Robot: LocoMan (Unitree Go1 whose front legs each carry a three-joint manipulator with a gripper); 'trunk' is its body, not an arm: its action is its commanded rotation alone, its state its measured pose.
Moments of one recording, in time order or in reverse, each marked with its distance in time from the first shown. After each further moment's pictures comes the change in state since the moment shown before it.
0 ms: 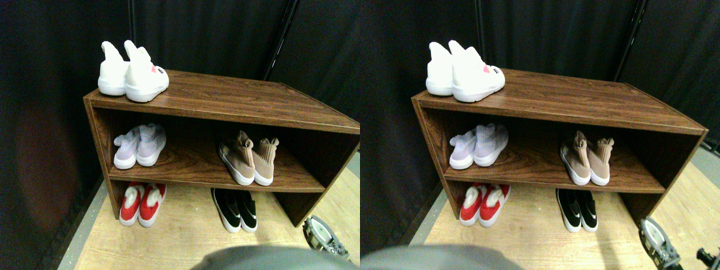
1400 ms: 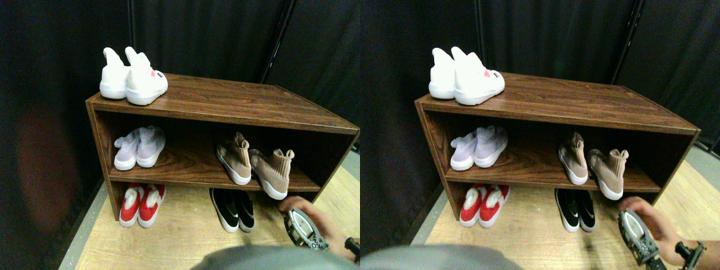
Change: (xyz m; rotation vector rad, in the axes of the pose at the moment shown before) right arm 0.006 0.026 -0.035 0.009 0.054 0.112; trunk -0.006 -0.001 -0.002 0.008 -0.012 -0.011
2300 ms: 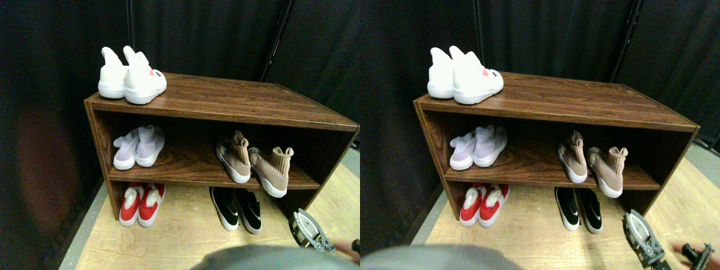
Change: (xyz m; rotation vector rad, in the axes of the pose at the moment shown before) right arm -0.007 -0.001 0.005 0.027 -0.011 -0.009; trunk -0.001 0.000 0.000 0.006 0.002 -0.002
